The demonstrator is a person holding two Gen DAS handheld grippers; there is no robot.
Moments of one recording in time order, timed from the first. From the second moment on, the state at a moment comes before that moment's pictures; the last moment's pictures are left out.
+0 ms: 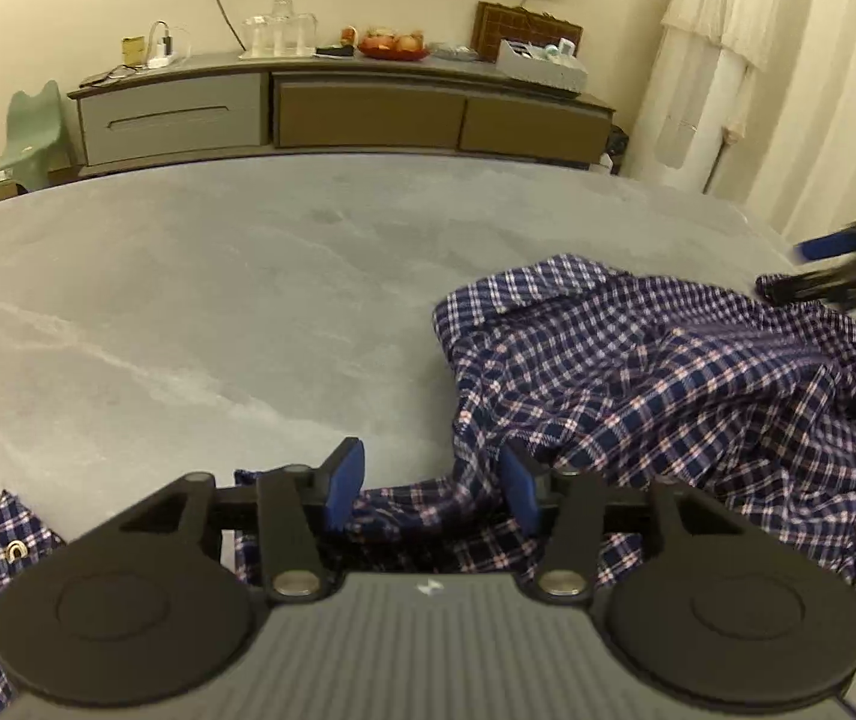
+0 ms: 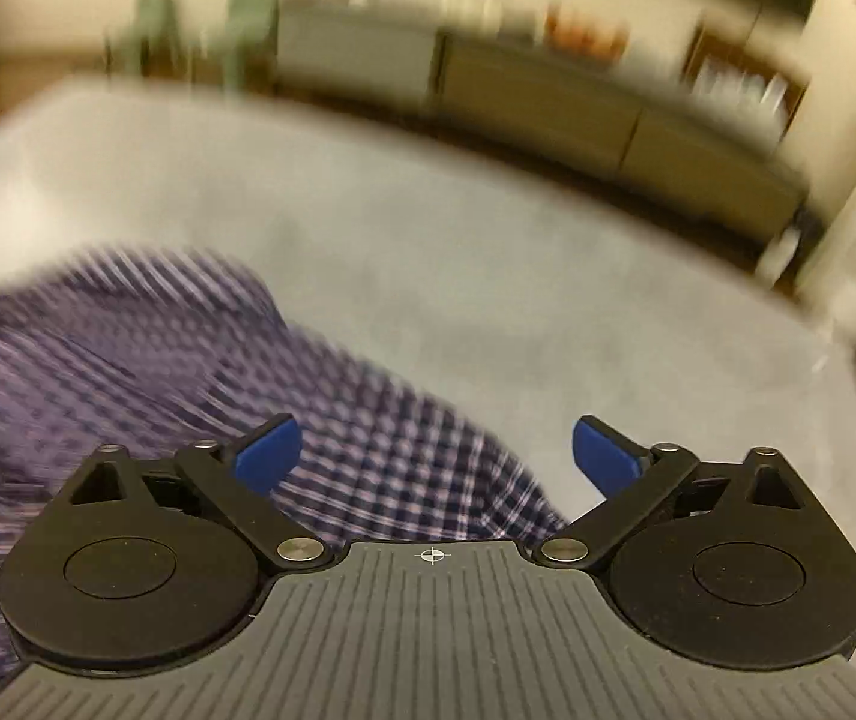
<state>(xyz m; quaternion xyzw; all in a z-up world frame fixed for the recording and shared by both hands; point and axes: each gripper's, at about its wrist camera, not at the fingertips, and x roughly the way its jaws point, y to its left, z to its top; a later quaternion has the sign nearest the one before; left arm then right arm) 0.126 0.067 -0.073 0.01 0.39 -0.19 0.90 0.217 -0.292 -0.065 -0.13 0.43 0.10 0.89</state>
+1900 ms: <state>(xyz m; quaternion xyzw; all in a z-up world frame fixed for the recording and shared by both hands) 0.339 0.053 0.065 0.13 0.22 0.03 0.97 0.294 -0.205 0.108 -0.12 0.22 0.03 0.97</state>
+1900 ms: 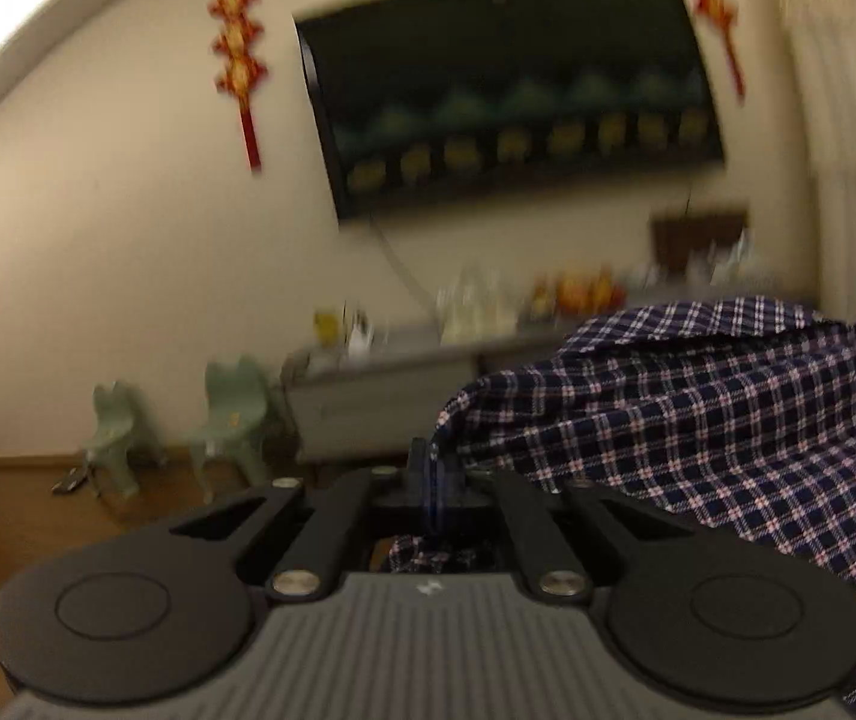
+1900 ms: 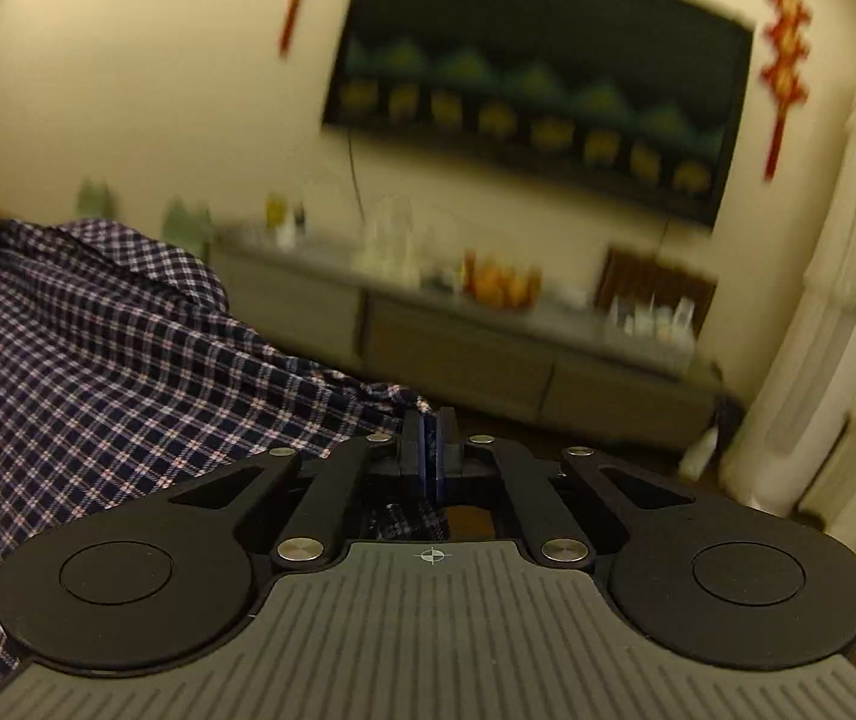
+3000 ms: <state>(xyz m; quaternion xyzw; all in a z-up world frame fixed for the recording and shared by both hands) 0.139 0.183 -0.033 0.03 0.36 -0.03 0.93 0.104 -0.356 -0.101 -0.04 0.47 -0.01 0.88</state>
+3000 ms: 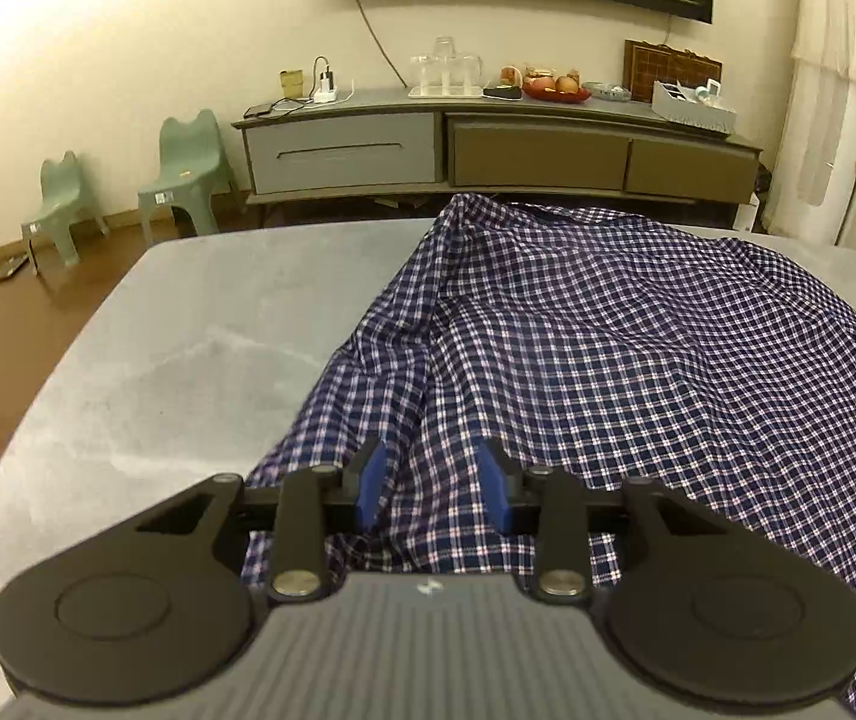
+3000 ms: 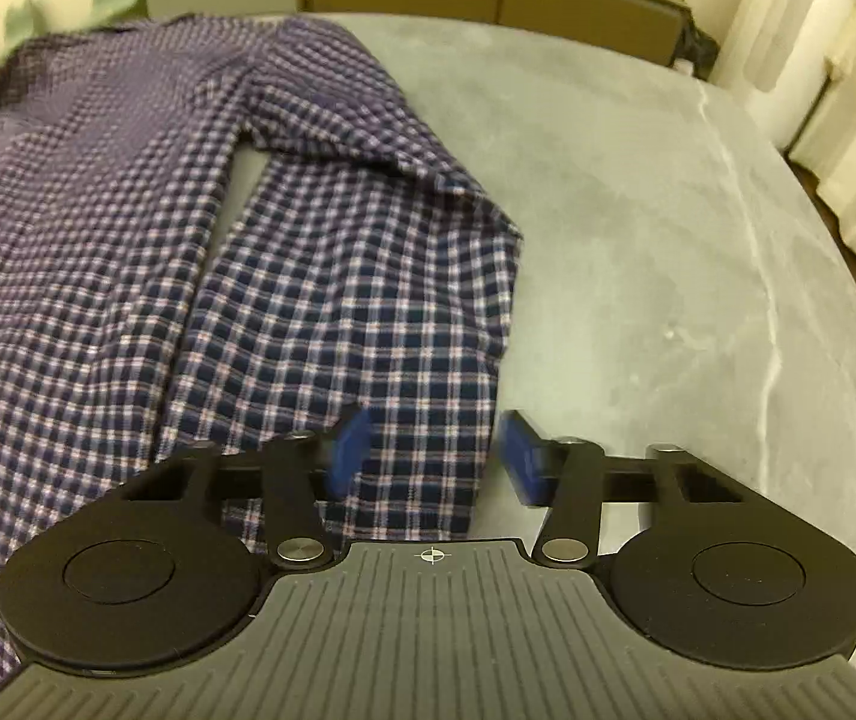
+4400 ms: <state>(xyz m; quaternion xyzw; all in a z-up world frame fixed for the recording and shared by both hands) 0.207 0.343 -0.044 -0.06 0.37 0.10 0.92 0.173 -0.162 -0.142 -0.07 0.42 0.12 0.90</state>
